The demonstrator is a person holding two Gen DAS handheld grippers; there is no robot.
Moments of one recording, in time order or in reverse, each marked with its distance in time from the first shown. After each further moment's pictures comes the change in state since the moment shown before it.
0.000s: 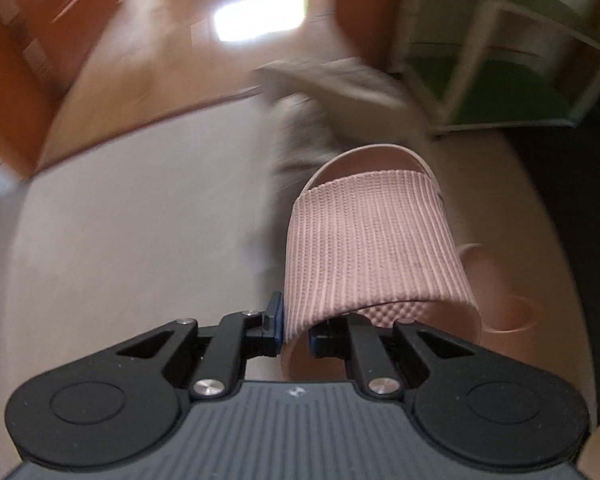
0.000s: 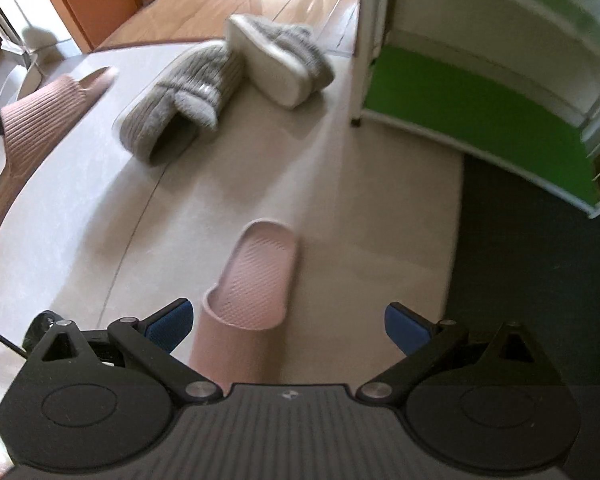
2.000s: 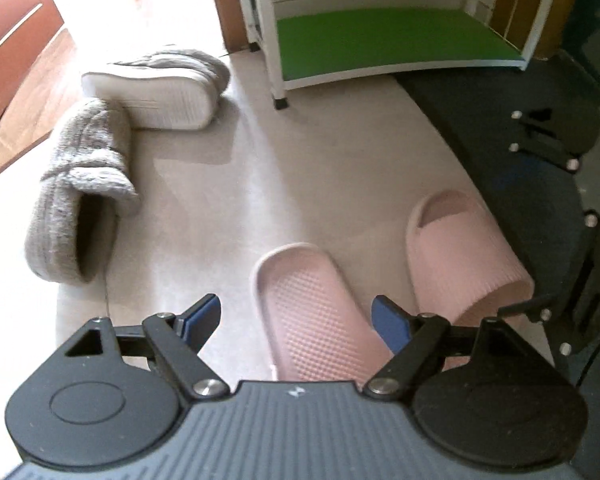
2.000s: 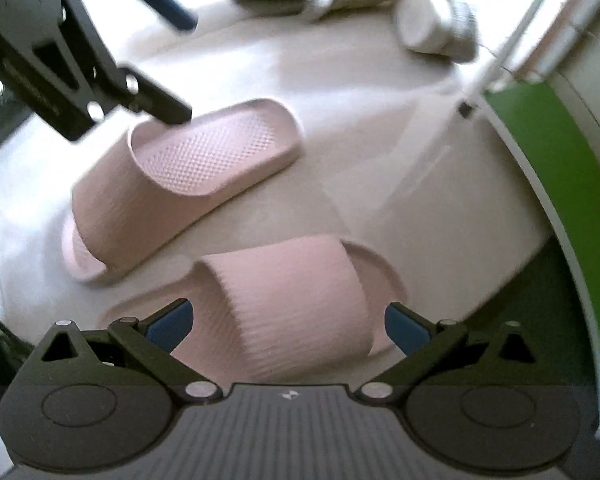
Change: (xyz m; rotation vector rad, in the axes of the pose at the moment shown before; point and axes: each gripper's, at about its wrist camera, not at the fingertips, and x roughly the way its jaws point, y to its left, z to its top) left arm 0.102 -0.238 -0.022 0.034 -0.022 0.039; right arm 0.137 -0.061 -0.029 -0.782 0.122 0.159
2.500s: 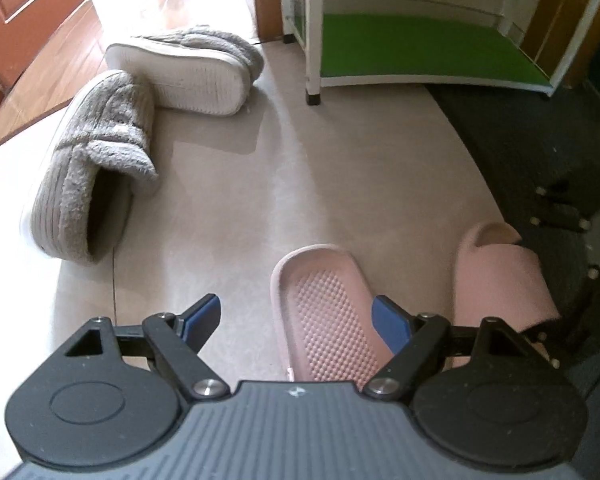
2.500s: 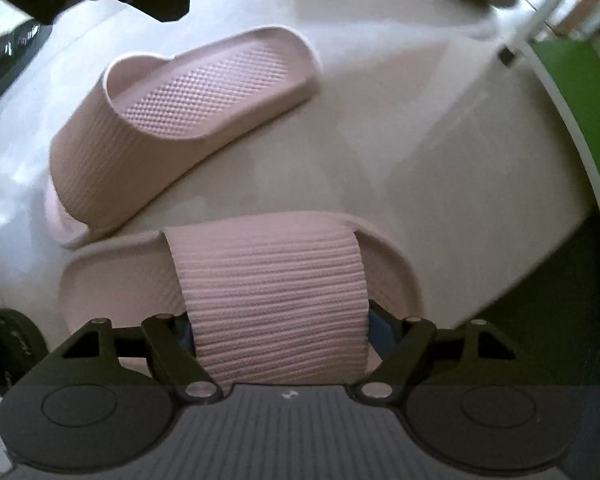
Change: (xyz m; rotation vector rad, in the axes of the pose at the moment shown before) left arm 0.017 0.025 -0.016 -0.108 -0.002 -0.010; right arm 0.032 -0.001 -0.007 0.056 0.156 0.055
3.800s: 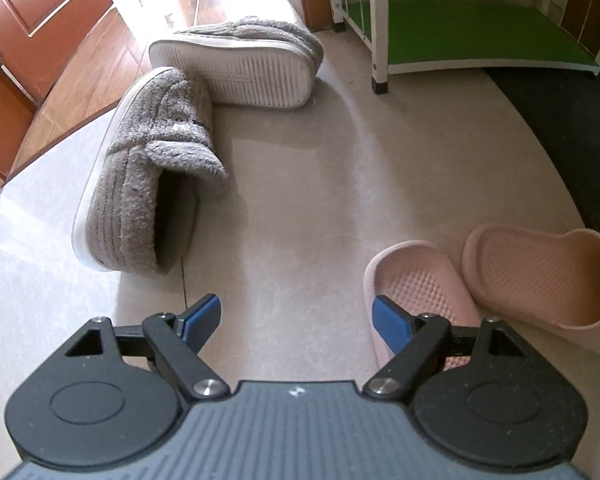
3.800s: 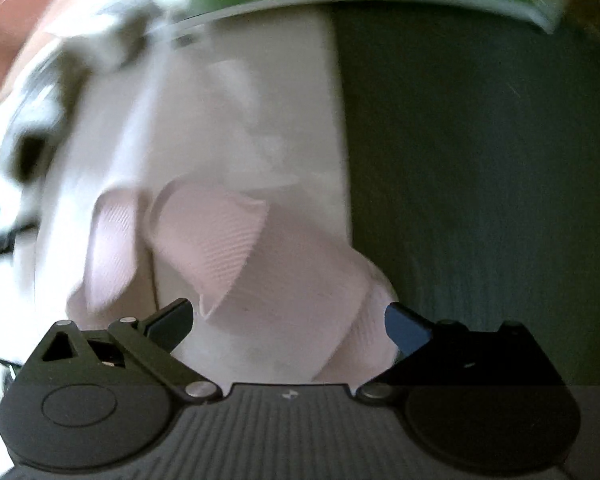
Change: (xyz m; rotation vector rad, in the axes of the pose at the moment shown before) left arm 0.013 0.036 0.006 0.057 0.027 0.150; right arm -0.050 -0.003 -0.077 1.055 -0.200 -0.018
